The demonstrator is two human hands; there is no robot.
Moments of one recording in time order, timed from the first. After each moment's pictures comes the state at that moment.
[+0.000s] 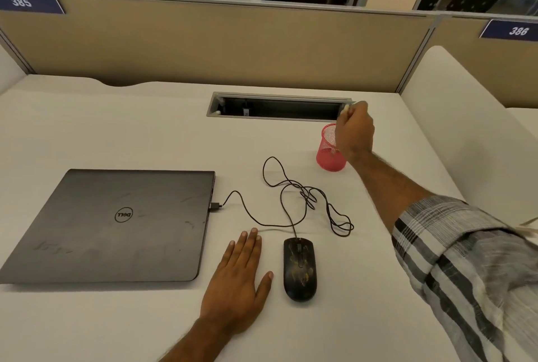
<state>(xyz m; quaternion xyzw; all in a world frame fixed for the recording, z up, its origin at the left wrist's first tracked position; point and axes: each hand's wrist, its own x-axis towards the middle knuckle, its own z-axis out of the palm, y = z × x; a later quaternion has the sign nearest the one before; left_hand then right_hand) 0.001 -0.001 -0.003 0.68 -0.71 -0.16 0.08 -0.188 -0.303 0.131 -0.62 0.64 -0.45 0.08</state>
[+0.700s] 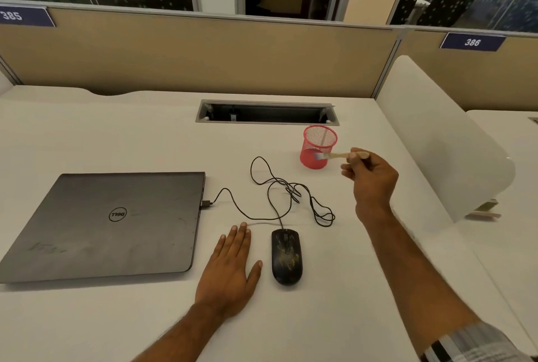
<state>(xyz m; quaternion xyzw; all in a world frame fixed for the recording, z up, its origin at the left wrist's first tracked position) 0.003 -0.002 -0.006 0.67 -0.72 -0.13 0.09 -0.241 -0.167 0.131 -0.40 0.54 -0.65 0.36</state>
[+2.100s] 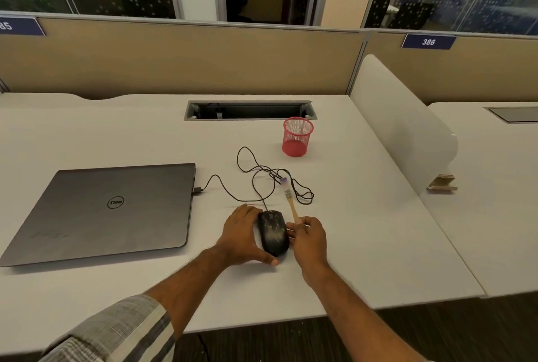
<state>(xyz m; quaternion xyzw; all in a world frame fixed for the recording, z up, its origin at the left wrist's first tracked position) -0.030 -0.025 0.037 0.63 -0.72 -0.27 0.13 -0.191 -0.008 0.066 -0.35 0.68 -0.45 0.47</state>
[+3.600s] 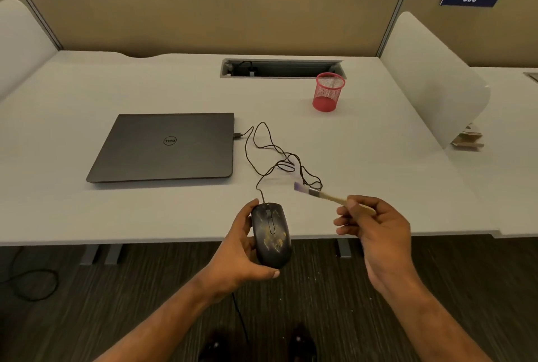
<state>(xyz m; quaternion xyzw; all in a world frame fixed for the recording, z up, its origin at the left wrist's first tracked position) 0.022 0.200 0.069 0.44 -0.46 -0.65 0.41 -0.217 0.163 0.151 -0.36 0.56 -0.54 0.51</state>
